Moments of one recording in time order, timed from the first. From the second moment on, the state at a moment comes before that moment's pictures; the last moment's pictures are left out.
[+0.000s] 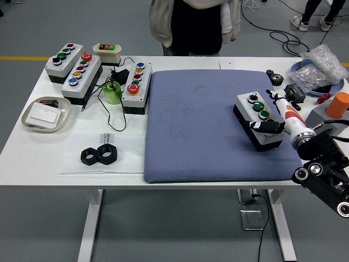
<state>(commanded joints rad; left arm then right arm) -0.09 0.14 -0.35 -0.27 0.35 0.35 0.25 0.59 -0.33 0.75 1.21 -1.46 -0.43 -0.38</state>
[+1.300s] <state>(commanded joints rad) -0.10 0.14 -0.33 -0.27 0.32 0.35 0.24 0.71 -0.27 0.66 1.05 -1.65 -0.32 -0.58</state>
